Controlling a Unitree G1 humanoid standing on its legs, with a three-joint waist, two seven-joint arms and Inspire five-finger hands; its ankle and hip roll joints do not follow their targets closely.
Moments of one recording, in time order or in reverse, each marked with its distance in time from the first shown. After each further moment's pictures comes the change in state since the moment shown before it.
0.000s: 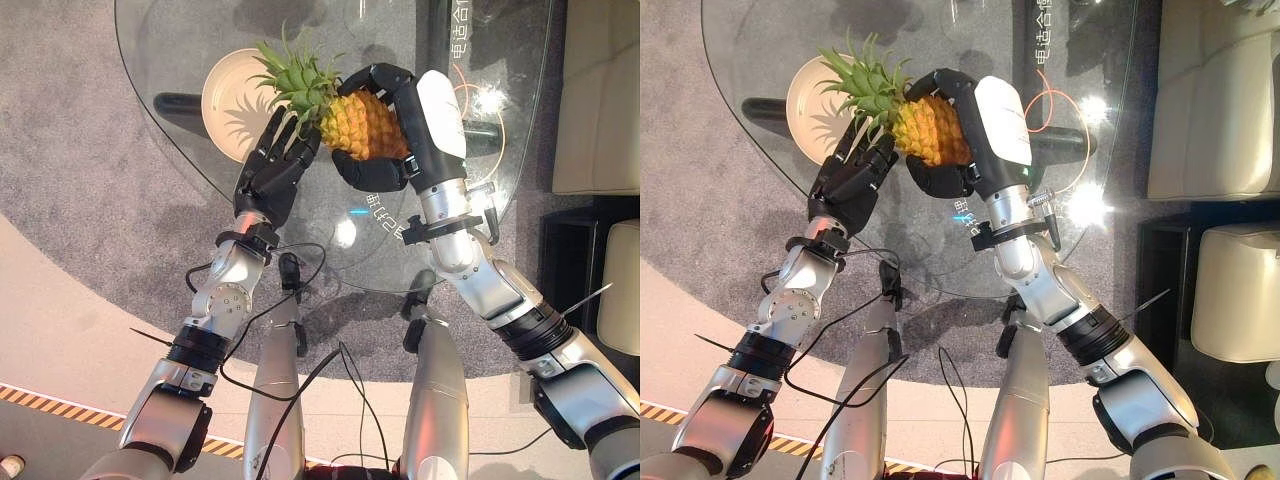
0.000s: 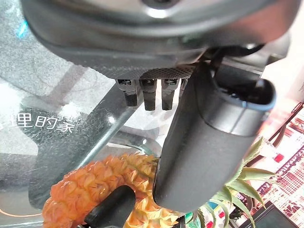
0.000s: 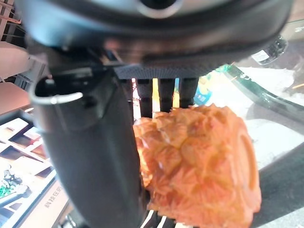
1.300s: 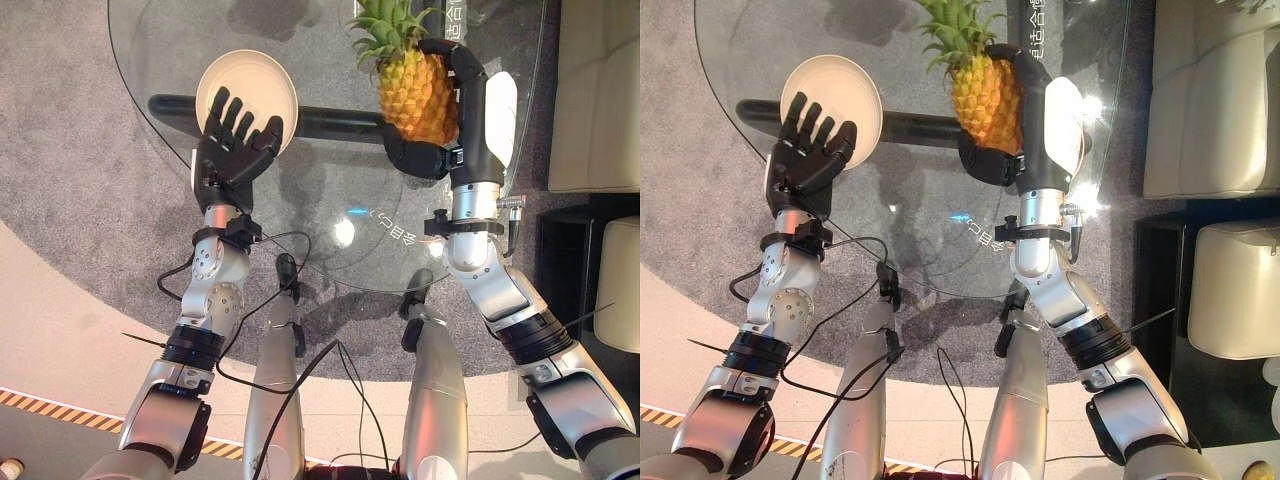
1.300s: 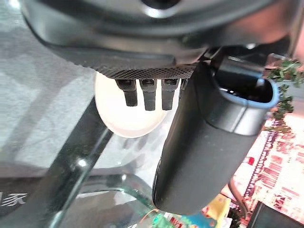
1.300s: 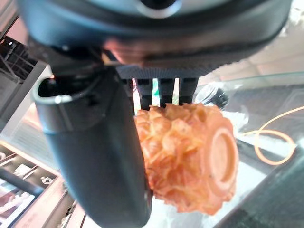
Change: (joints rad) left arm 0.003 -0.004 0.079 0.031 0.269 -0.108 0.132; right arm 0.062 0.065 -0.135 0.055 -0.001 0.018 -0.129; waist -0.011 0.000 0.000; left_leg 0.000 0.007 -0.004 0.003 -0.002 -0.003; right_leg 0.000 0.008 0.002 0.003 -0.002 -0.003
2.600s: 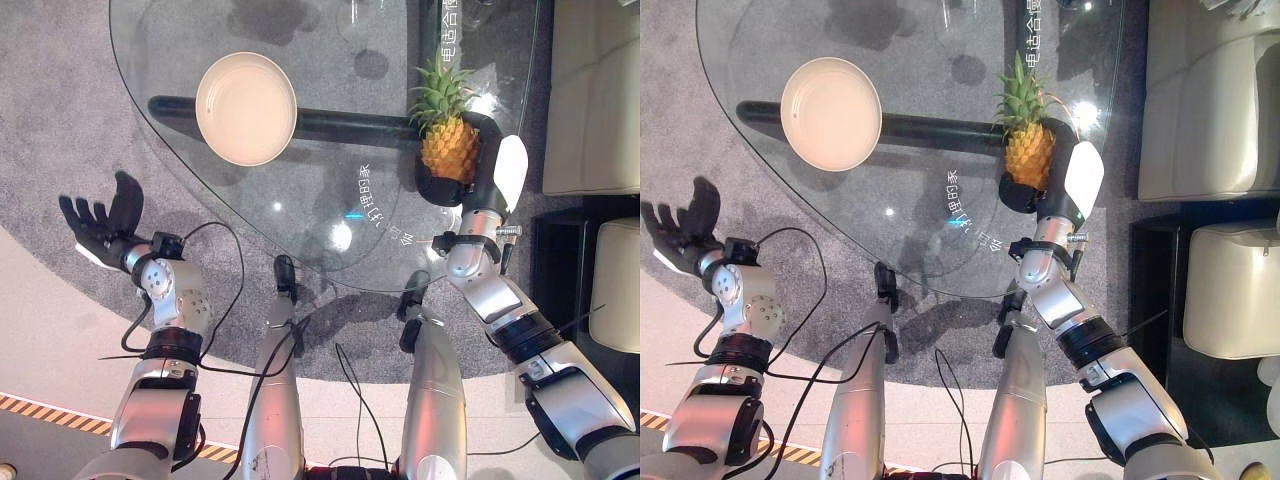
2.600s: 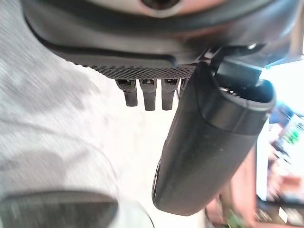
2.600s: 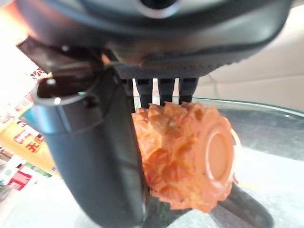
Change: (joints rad) left arm -0.023 0.030 0.198 0.310 0.049 -0.391 0.487; right arm 0.000 0.001 0.049 0.216 0.187 0.183 -0.200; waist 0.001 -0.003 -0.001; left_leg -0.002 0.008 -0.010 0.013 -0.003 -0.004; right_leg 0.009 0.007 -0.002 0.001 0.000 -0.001
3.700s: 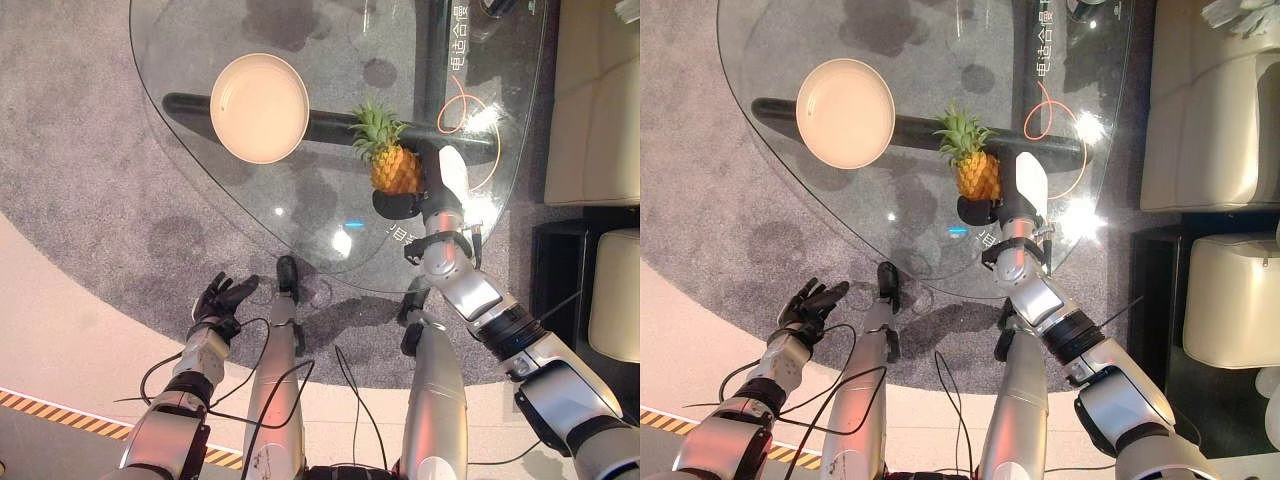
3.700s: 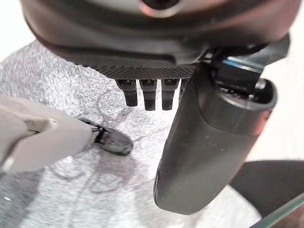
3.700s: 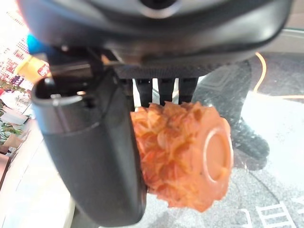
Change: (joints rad) left arm 0.137 -0.052 -0.114 0.465 -0.159 0.454 -0.591; right arm -0.056 0.041 0.108 -0.047 0.085 0.174 0.229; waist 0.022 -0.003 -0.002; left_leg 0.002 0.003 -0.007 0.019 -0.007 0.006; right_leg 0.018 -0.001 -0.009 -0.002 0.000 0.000
